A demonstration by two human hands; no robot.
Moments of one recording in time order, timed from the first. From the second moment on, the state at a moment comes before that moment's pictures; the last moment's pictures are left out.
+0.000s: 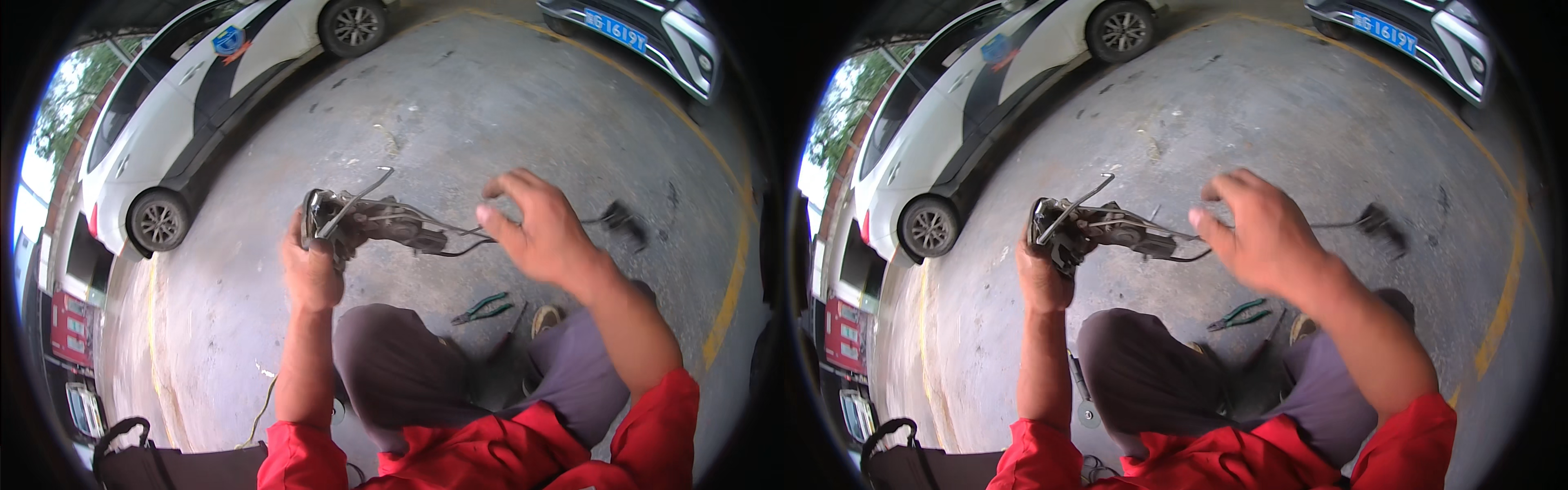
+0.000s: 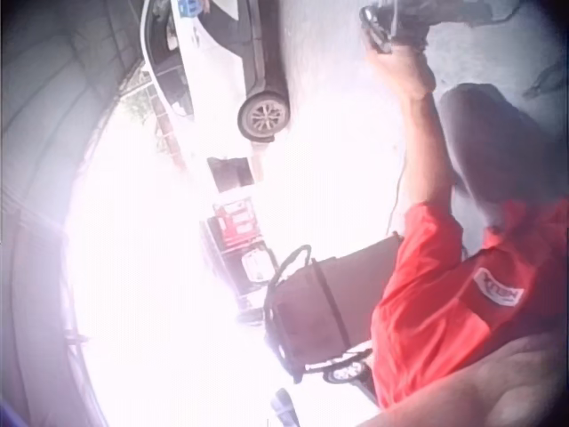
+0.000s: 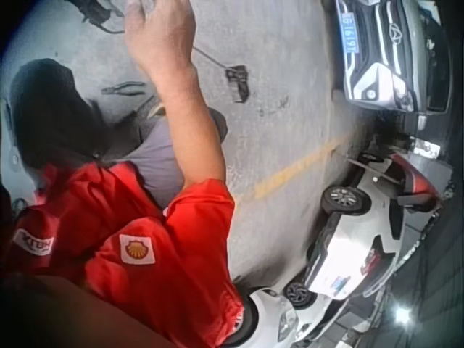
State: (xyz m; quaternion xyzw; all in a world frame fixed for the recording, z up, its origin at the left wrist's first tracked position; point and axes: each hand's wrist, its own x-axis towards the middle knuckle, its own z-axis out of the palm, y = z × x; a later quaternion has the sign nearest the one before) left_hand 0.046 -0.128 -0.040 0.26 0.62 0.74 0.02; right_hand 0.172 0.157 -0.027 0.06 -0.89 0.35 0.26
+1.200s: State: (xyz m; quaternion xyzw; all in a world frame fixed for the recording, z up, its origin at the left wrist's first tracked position) left_hand 0.166 -0.099 -0.129 0.36 0.46 0.77 0.26; right_hand 0.262 0.115 -0.031 -0.07 -0.82 0.56 0.10
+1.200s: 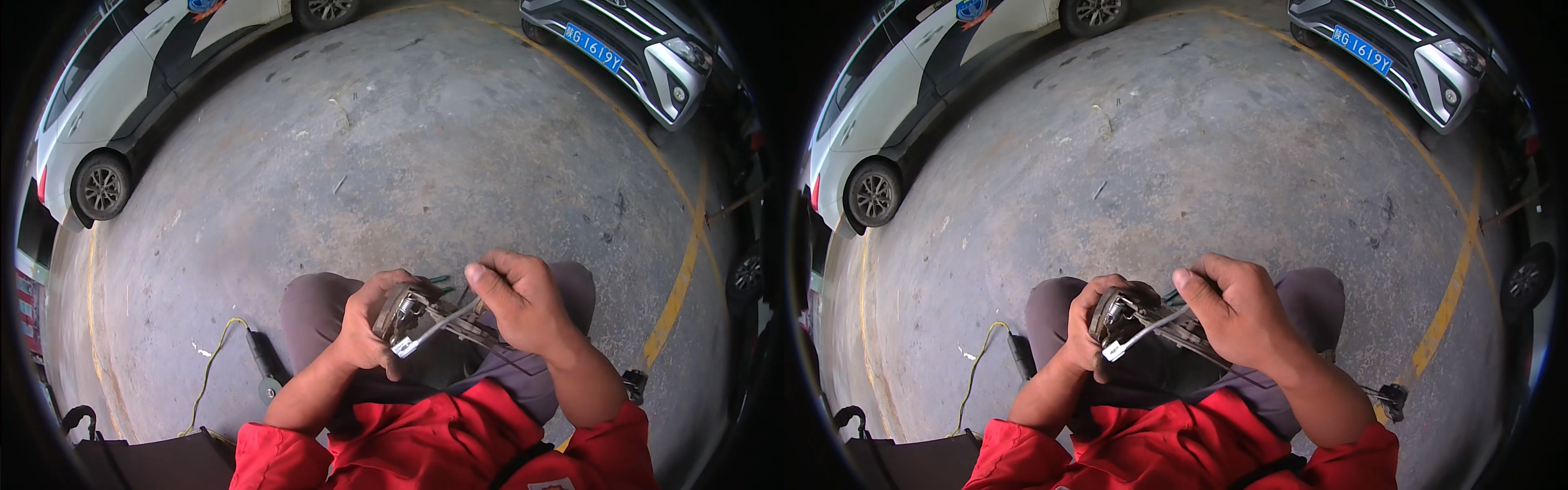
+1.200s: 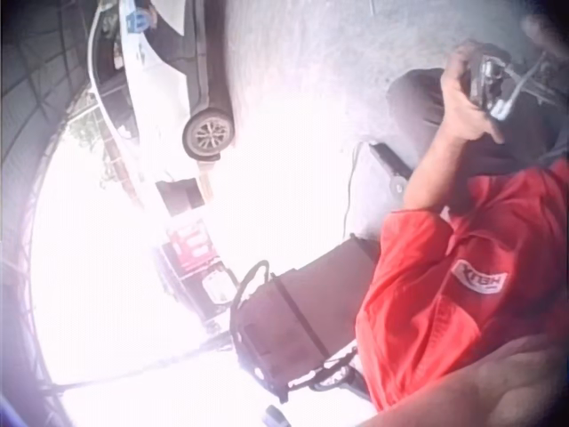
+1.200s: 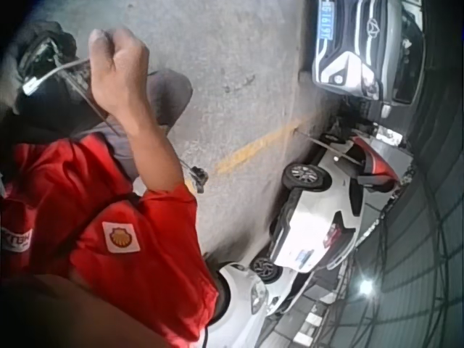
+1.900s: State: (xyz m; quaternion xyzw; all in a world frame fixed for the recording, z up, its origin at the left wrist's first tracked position) left_hand 0.176 -0.081 -0.137 0.26 0.50 0.75 0.35; right_hand 0.225 0.091 -0.010 0.05 -0.87 0.37 0.31
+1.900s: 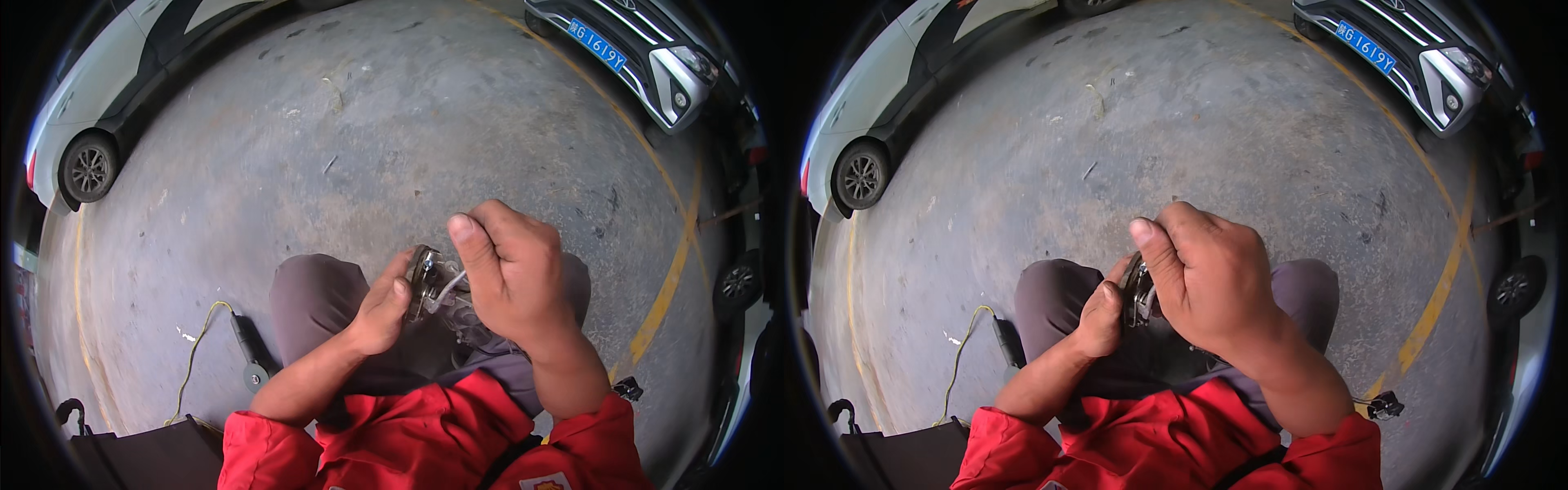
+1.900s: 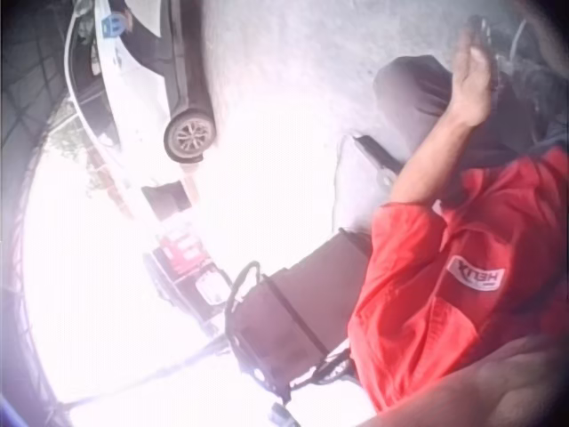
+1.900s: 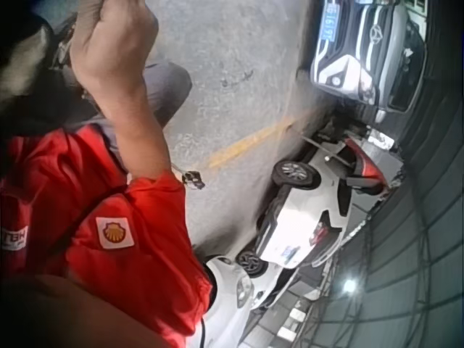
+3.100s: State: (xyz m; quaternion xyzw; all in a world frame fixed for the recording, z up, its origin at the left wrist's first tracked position) left_hand 0.179 -0.067 -0.146 0.29 0.59 0.71 0.26; right_hand 0.215 0.092 -0.071 -0.06 -0.83 0.46 0.32
